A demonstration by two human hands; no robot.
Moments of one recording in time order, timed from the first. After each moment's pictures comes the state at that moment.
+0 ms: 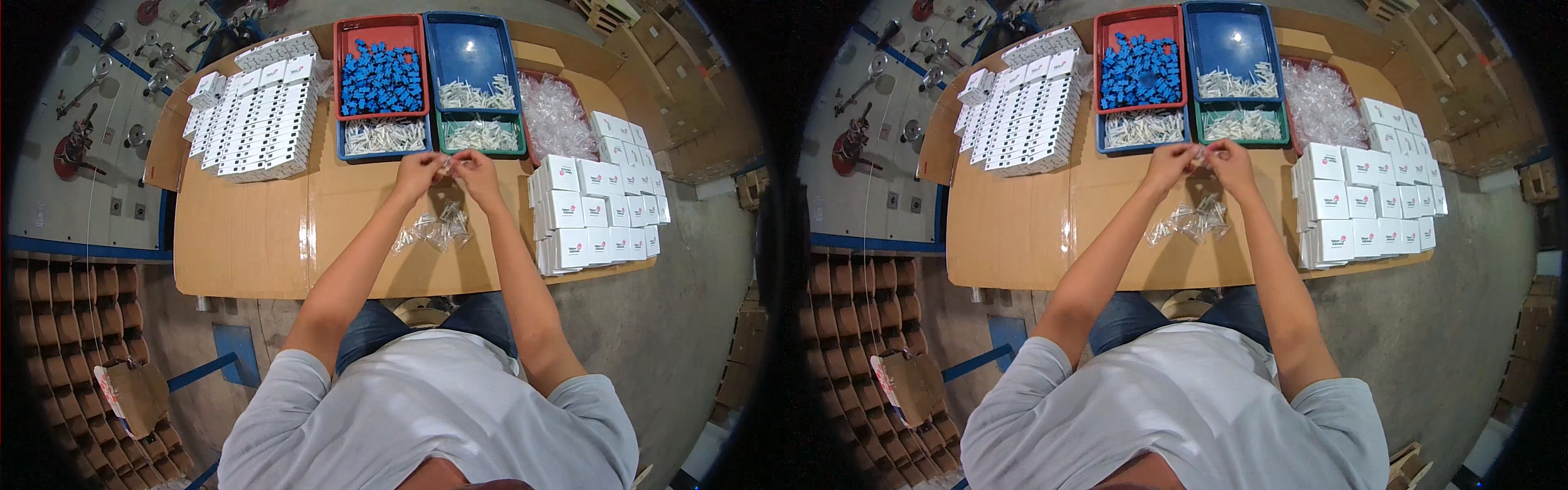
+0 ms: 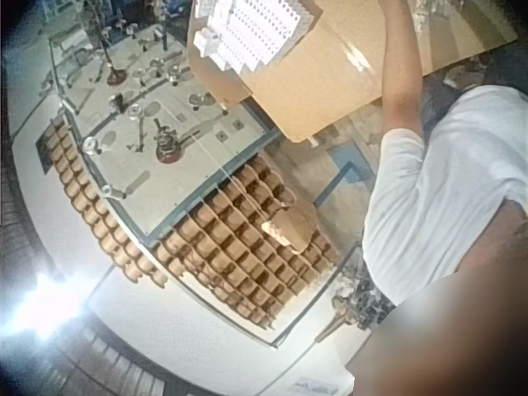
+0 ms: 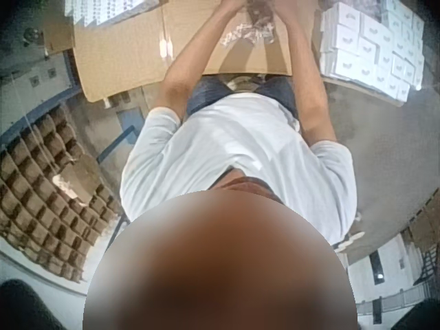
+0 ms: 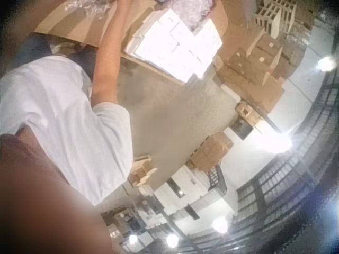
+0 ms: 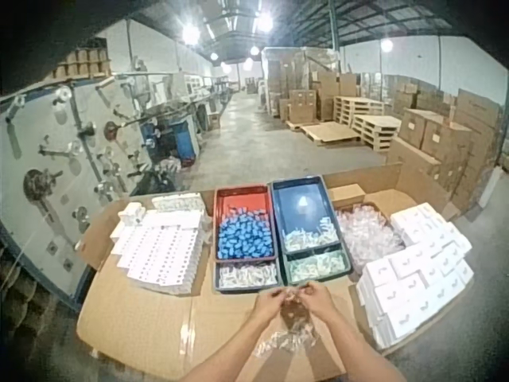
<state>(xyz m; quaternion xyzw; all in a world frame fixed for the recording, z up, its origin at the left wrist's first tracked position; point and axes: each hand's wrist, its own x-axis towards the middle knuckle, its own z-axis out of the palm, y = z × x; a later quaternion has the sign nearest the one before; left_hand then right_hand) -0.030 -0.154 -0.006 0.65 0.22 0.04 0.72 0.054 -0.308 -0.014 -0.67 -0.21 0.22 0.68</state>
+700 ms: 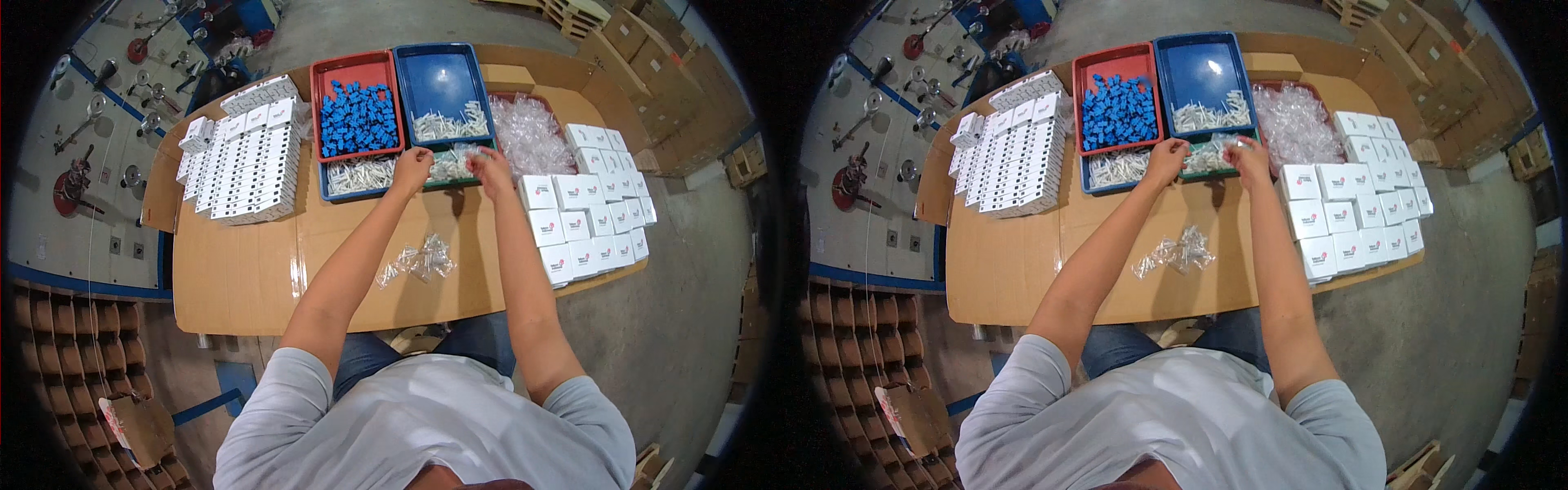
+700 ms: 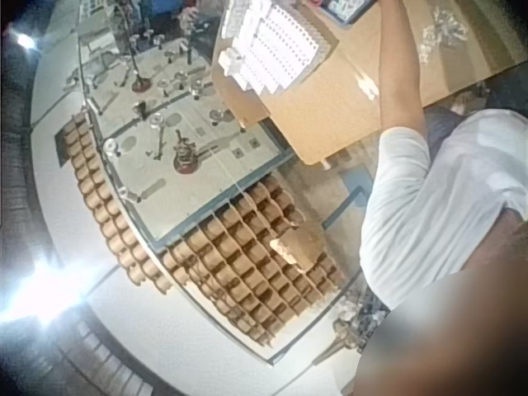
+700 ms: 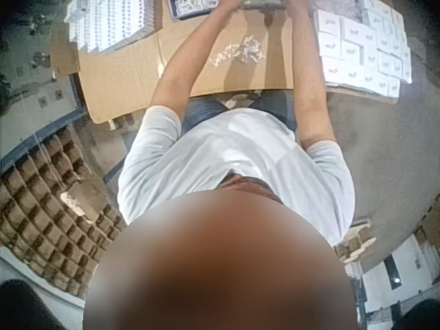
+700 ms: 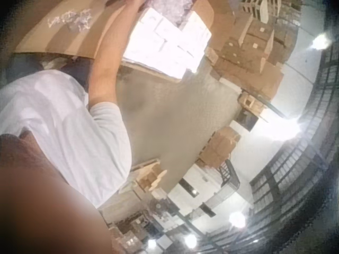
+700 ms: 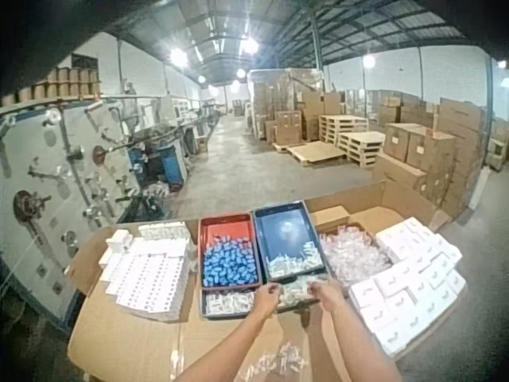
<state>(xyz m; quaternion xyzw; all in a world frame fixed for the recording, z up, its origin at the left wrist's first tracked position) 0.064 -0.146 -0.005 0.73 0.17 0.12 0.65 0.157 -0.339 -0.006 -0.53 0.05 0.23 0.82</state>
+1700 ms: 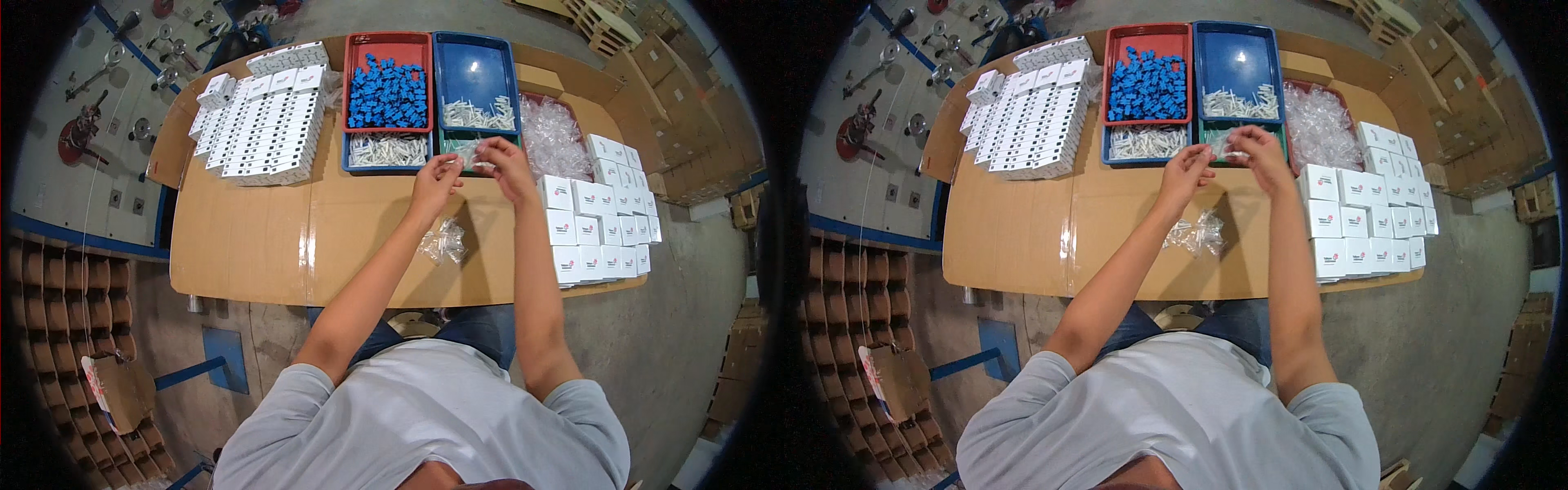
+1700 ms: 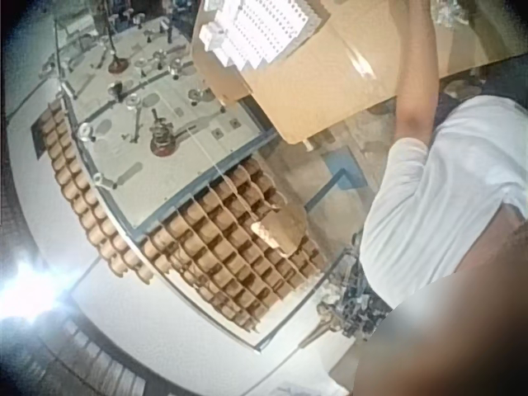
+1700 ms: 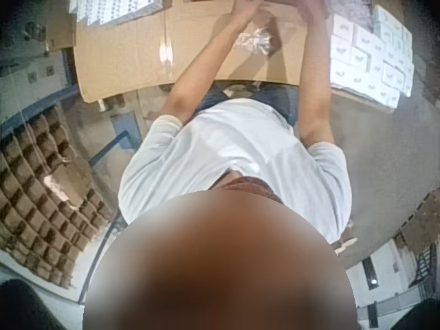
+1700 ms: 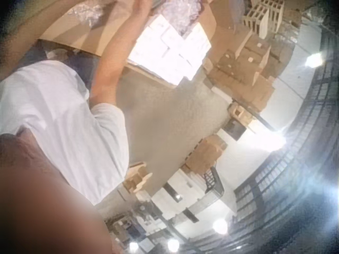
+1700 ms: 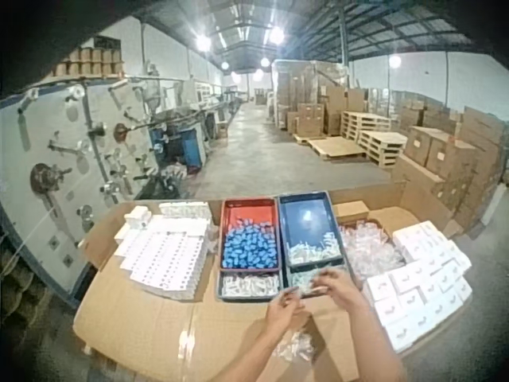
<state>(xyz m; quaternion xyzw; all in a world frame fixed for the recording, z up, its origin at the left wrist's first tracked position) -0.046 -0.195 0.063 0.56 0.18 0.15 0.80 0.097 -0.336 0.075 -0.56 -0.16 0.32 0.74</state>
